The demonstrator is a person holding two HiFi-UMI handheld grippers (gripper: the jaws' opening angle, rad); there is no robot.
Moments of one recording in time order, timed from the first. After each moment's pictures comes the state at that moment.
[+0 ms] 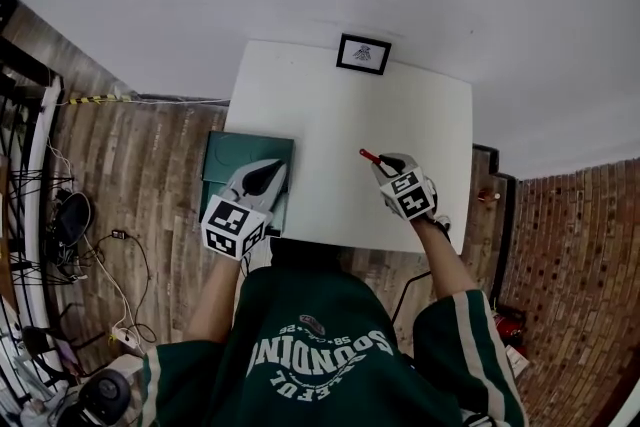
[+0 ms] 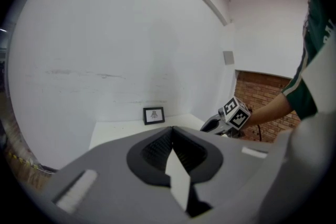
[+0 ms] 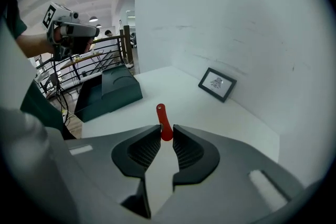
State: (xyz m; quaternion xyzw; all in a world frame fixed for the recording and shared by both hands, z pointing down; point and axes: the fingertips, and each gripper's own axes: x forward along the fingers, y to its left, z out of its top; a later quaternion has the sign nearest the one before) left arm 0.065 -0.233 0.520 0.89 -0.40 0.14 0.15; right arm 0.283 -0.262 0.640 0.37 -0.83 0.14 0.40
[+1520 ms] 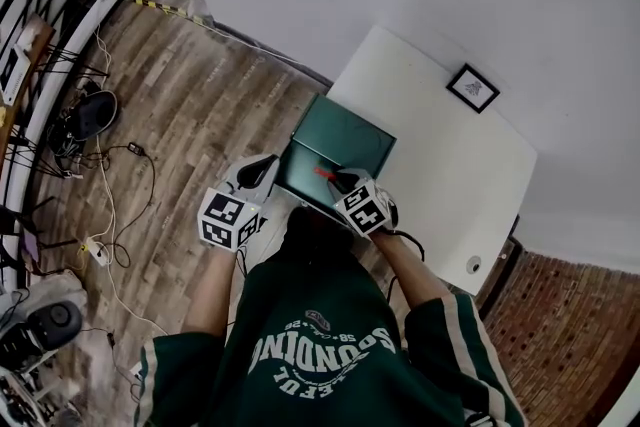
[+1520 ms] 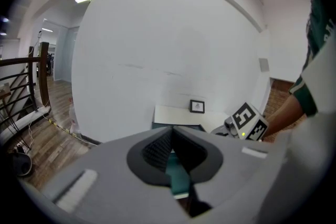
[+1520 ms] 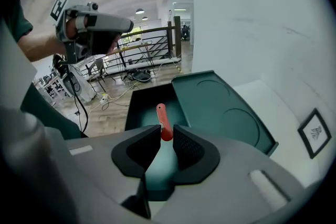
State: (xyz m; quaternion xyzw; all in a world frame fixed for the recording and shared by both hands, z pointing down) left arm -0.173 -0.144 0.558 0.79 -0.57 0.11 0.22; right arm -0.042 -0.156 0.682 0.12 -0.88 0.12 0.45
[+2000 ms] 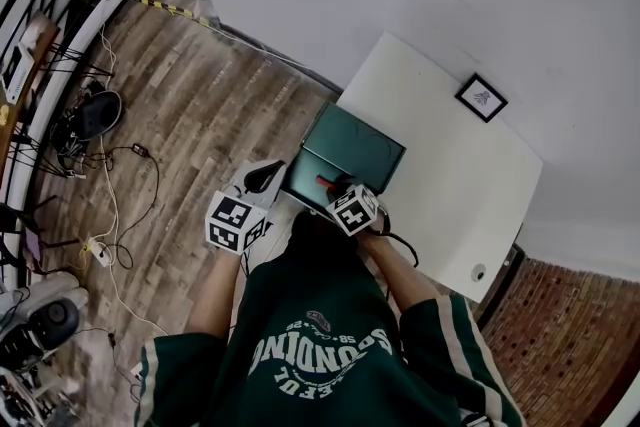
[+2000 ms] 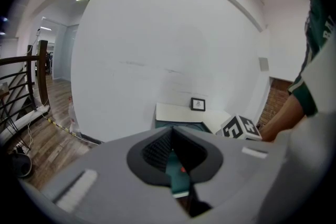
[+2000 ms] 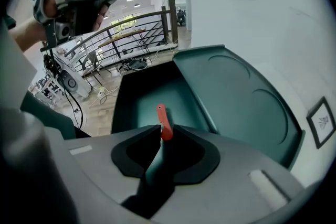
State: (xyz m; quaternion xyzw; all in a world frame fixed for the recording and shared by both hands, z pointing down) left arm -0.182 -0.146 0.578 0.79 -0.56 0.12 0.22; right arm -0.056 -0.145 0.747 0.13 -0.84 0.15 0.51
